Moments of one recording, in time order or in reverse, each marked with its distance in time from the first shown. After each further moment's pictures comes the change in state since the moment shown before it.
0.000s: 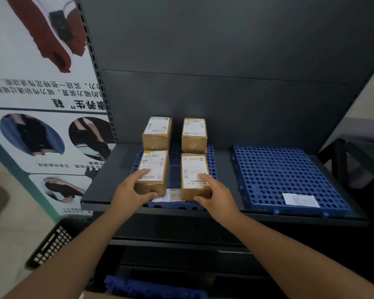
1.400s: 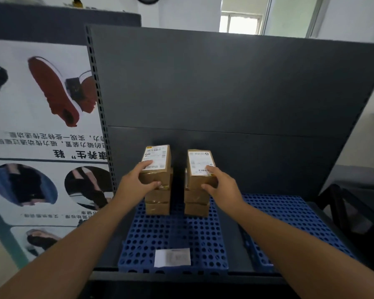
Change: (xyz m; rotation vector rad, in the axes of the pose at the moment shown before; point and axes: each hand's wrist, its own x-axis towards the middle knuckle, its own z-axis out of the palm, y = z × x) left_hand 0.142 0.081 -0.062 -0.068 0.100 0.181; right_hand 0.116 -0.082 -0.086 -0.049 0.209 -0.099
